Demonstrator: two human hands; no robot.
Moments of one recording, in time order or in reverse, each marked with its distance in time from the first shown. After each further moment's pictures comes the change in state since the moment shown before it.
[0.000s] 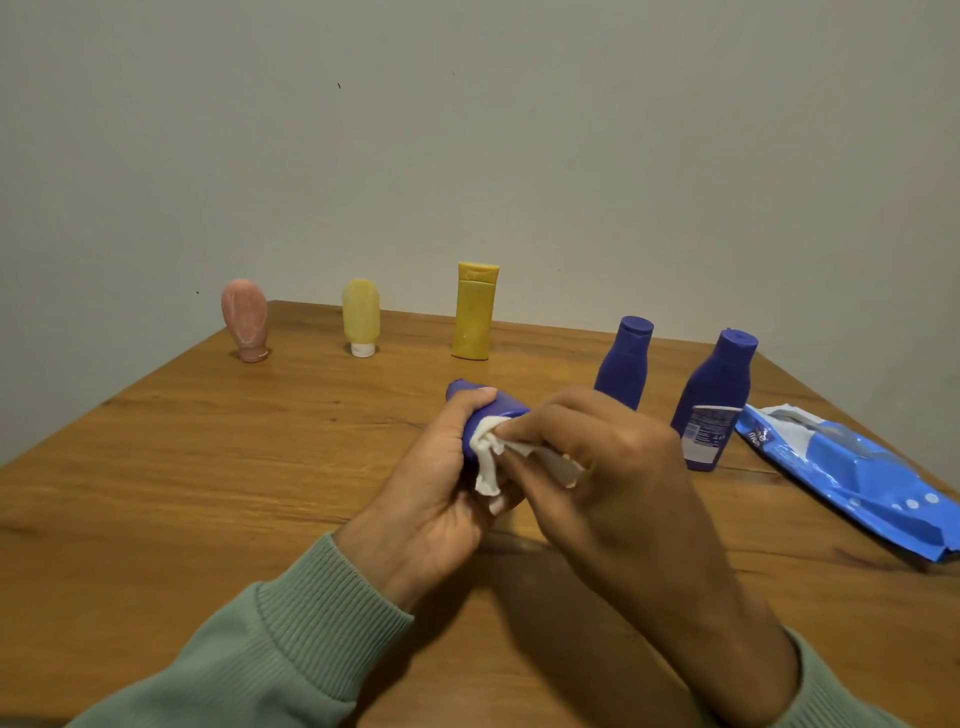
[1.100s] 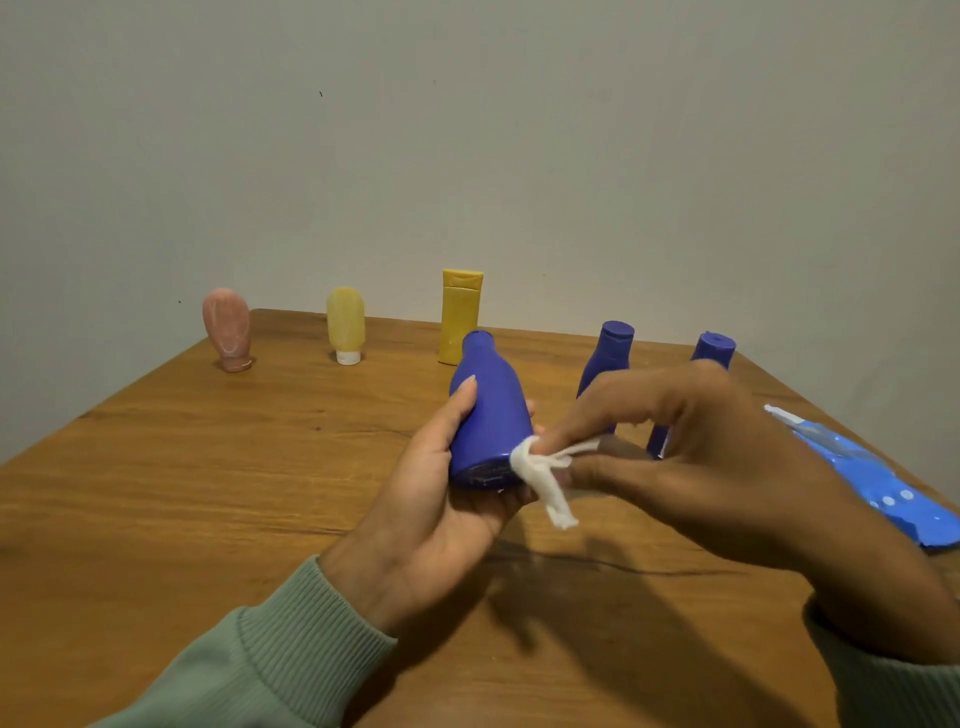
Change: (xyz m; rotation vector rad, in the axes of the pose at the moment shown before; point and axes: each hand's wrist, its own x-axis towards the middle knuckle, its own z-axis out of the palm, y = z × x) left_hand -0.006 -0.010 0.001 -0.276 -0.158 0.012; right_hand 0.018 0.019 -0.063 0.256 -0.344 0.128
